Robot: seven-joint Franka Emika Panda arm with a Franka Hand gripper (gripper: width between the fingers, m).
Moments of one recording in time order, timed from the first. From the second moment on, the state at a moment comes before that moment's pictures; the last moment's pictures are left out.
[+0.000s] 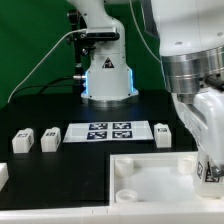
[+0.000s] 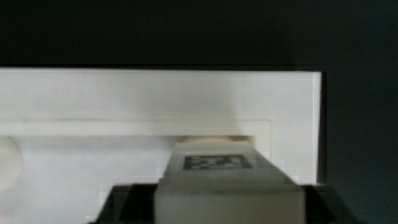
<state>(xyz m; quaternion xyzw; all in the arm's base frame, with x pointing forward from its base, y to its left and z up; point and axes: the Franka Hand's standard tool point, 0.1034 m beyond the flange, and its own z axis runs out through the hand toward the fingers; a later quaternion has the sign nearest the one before) 0.631 0.127 0.069 -0.68 0.73 0.05 0.08</state>
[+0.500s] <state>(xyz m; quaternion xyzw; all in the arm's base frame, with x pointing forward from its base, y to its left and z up) 0.631 0.122 0.068 -0.84 0.54 0.03 0.09</state>
